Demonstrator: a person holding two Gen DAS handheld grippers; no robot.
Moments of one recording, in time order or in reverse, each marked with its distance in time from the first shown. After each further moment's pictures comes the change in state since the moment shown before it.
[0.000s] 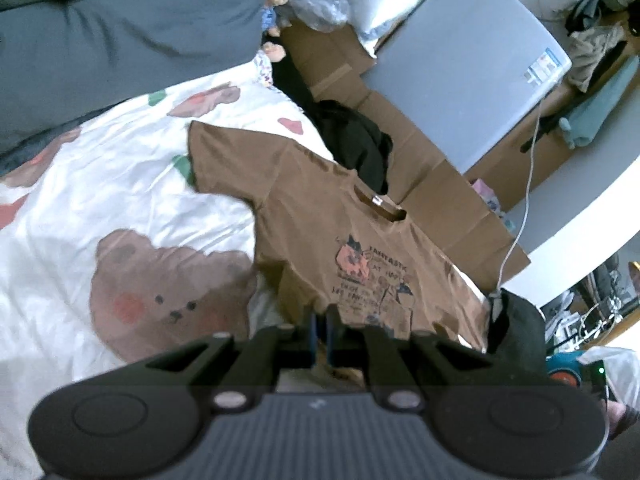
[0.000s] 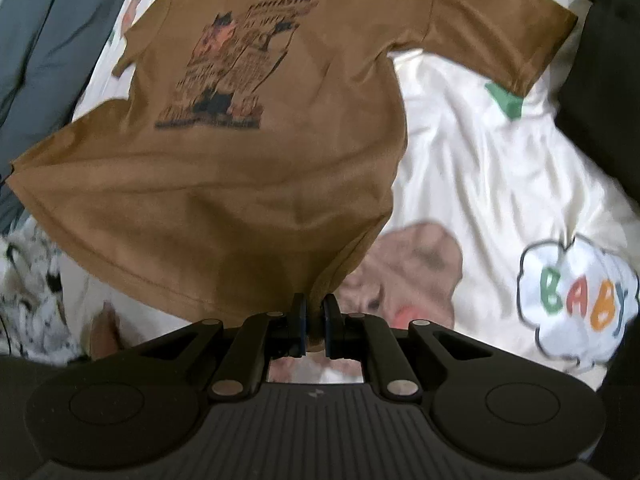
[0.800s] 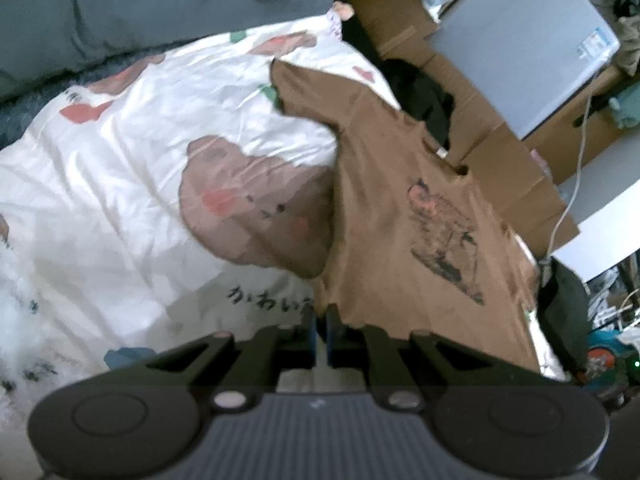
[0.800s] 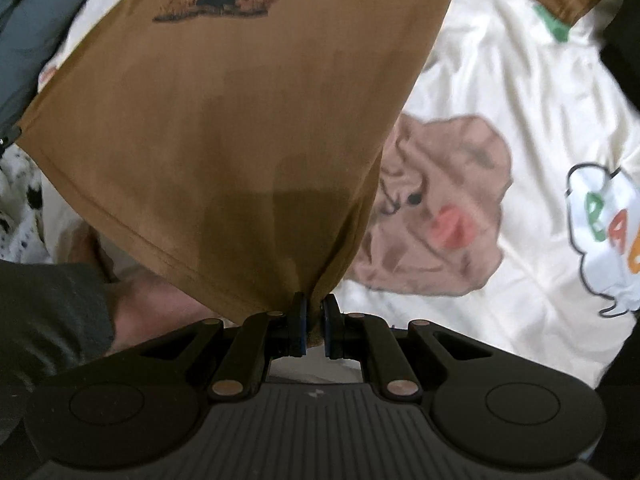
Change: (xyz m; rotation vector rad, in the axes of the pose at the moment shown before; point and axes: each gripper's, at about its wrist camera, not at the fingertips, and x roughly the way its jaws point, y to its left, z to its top) left arm -0.004 0.051 -0.075 -0.049 0.107 0.147; right arm 0.055 0.013 -0.032 -0.067 0.199 -0.043
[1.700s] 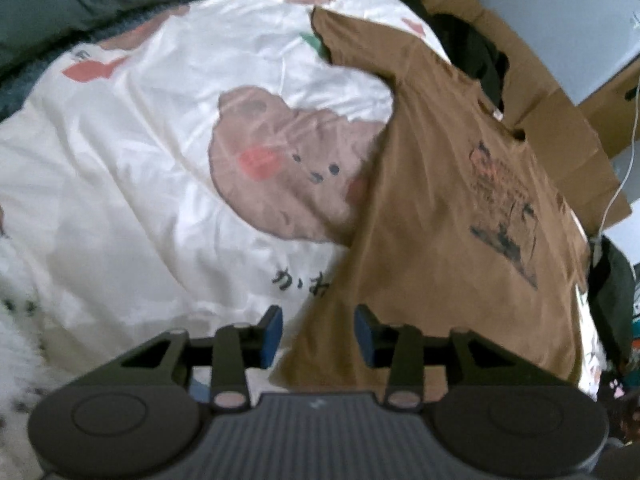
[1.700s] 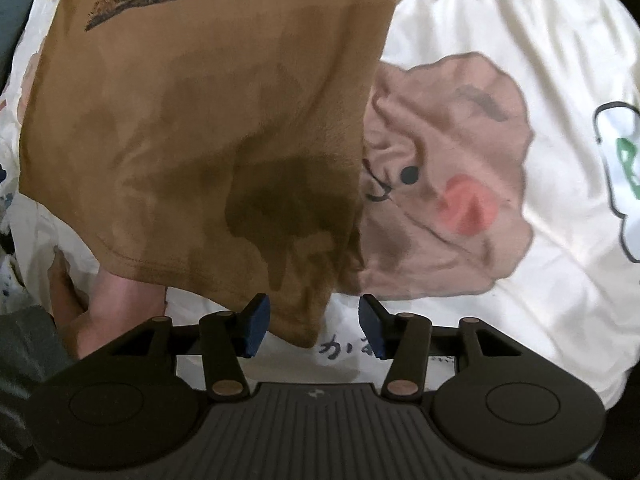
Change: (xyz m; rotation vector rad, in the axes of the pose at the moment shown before) left arm 0.057 0.020 0.005 -0.003 0.134 0.125; right arm 0.042 -0.015 0.018 0.174 0.076 0.006
